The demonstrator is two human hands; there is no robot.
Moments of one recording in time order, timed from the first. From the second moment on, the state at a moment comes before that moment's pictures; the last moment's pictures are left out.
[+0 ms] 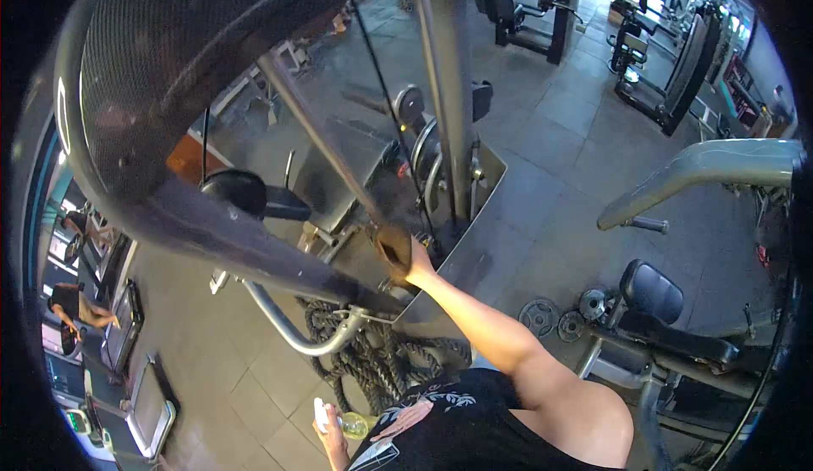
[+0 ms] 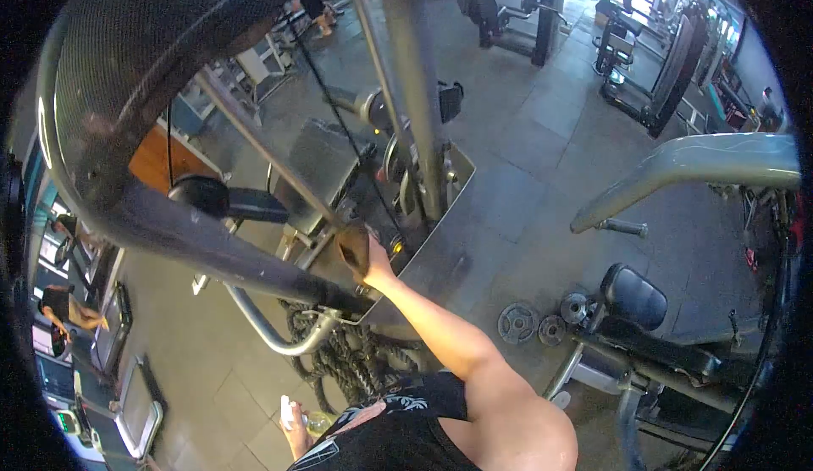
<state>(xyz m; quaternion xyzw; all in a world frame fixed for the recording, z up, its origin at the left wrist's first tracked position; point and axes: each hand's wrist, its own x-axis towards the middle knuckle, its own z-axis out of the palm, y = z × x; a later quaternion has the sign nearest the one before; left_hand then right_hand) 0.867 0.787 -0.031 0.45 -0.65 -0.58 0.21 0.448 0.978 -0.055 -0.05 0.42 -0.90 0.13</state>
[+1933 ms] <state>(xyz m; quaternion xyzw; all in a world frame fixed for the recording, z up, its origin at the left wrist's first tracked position) 0.875 0.867 0.057 0.49 -0.73 -0.44 0.19 0.549 0.988 -0.125 -0.18 -0.25 -0.88 0.36</state>
